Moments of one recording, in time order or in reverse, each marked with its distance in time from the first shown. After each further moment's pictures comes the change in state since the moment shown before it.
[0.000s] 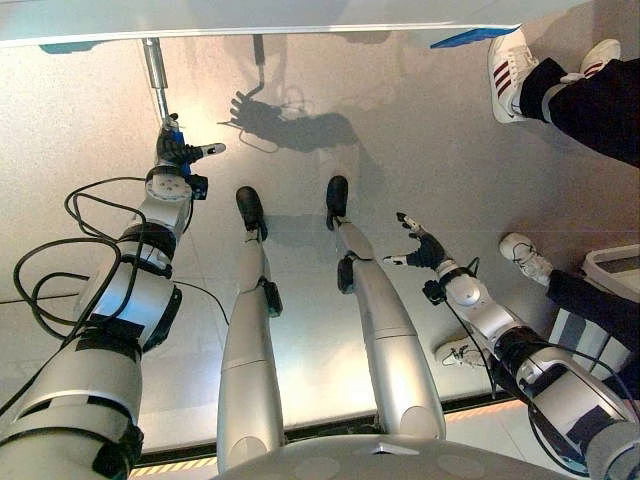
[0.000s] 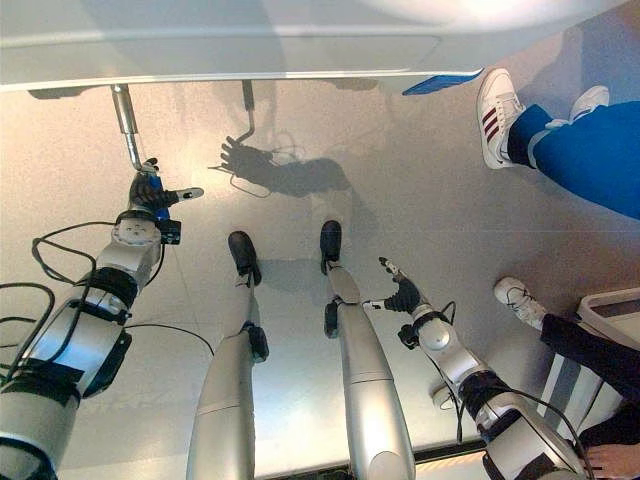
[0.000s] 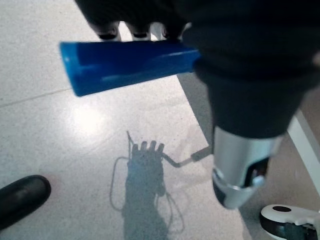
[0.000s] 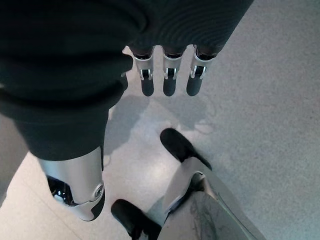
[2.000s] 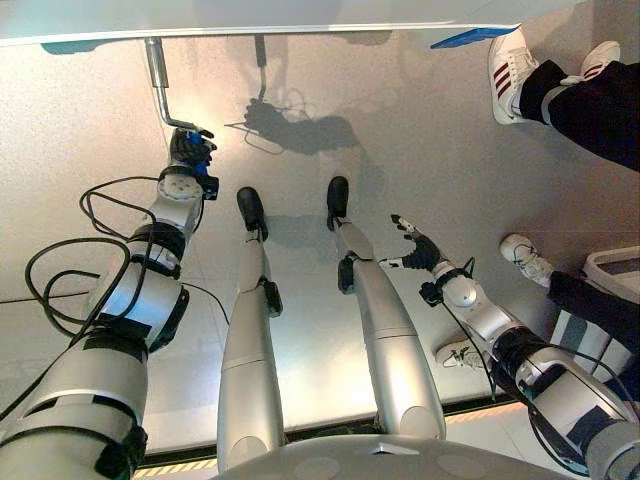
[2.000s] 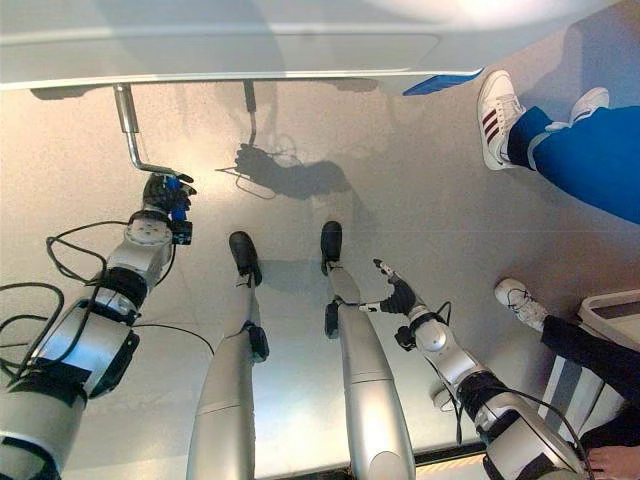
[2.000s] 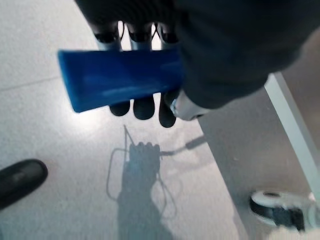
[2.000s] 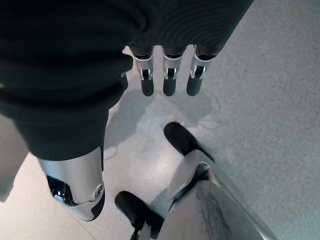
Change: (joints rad) left arm -0.001 -0.057 -0.050 -0.063 -0.003 0.009 -0.007; right arm 0.000 -0.001 0.032 -0.016 -0.001 0.001 0.000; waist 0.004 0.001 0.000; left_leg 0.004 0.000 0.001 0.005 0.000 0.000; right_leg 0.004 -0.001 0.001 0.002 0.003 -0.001
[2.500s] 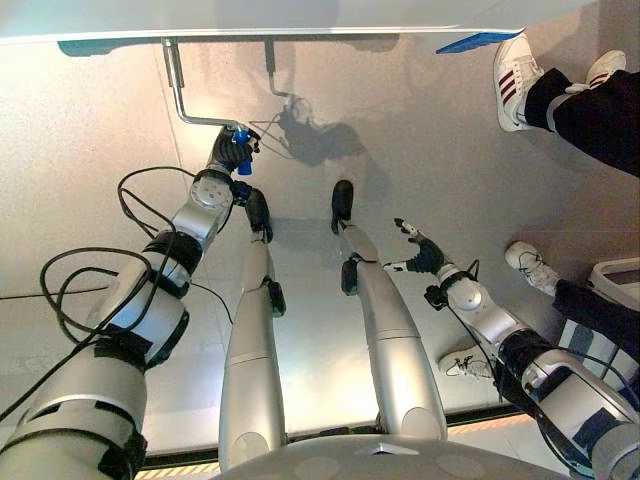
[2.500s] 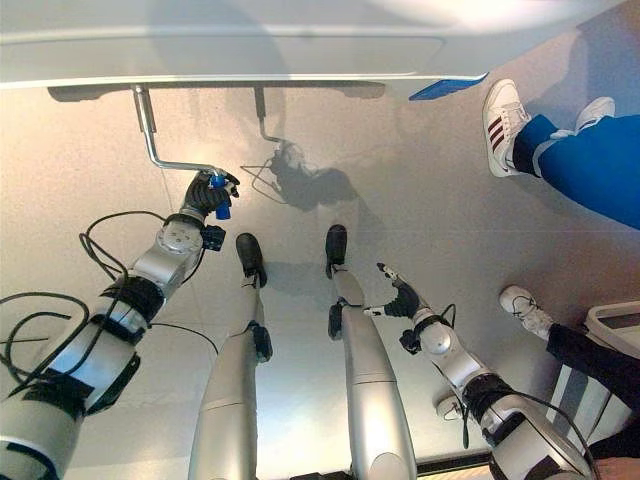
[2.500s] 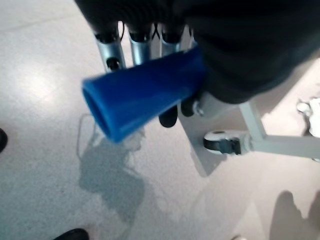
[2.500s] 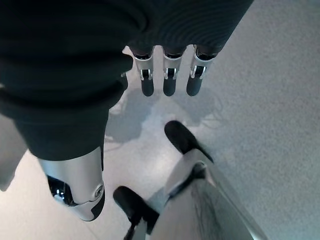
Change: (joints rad) left arm 0.095 0.070 -0.158 -0.340 -0.020 -0.012 -0.015; right arm 0.014 -0.042 0.006 -0.024 -0.002 0.001 0.000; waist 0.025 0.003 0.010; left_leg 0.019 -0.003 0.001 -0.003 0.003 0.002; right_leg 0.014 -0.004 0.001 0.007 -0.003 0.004
